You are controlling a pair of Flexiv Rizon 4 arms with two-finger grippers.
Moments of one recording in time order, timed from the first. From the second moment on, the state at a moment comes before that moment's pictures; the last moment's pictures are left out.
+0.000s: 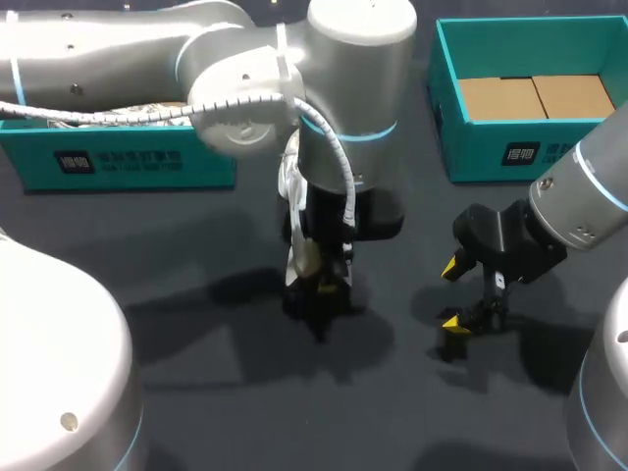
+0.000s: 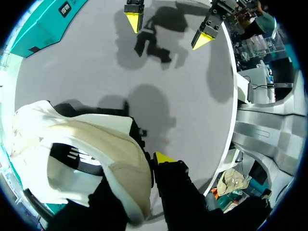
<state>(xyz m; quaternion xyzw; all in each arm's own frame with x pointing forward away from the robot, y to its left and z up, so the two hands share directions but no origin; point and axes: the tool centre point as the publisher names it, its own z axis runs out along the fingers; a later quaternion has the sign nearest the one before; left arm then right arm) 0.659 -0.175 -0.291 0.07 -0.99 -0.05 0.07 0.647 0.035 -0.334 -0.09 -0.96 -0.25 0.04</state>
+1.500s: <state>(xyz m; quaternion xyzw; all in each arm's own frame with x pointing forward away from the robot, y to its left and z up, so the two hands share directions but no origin) 0.866 -0.022 -0.123 0.03 -1.00 -0.03 0.08 0.647 0.035 -0.334 -0.09 -0.96 -0.25 0.04</state>
